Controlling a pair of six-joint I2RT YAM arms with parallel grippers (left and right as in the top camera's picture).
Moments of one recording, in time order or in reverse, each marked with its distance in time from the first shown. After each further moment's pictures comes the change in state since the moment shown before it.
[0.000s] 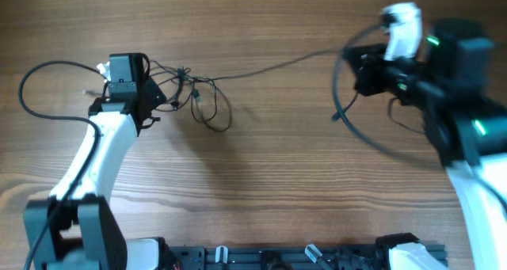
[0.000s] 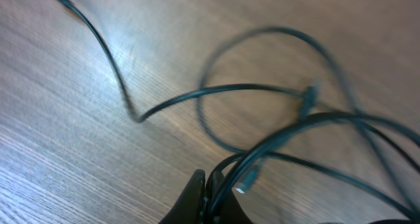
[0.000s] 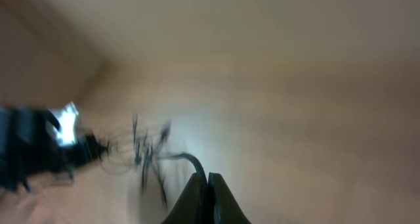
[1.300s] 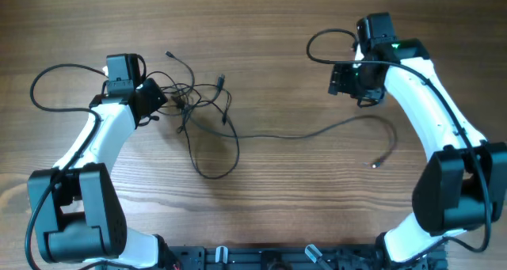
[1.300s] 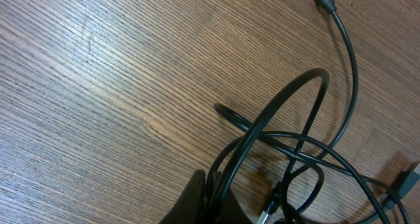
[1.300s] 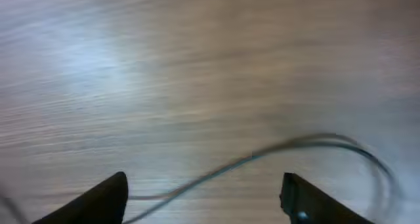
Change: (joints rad) left arm 0.046 0.122 0.000 0.076 0.141 0.052; right arm 0.001 0.629 0.021 -0.241 0.310 0.105
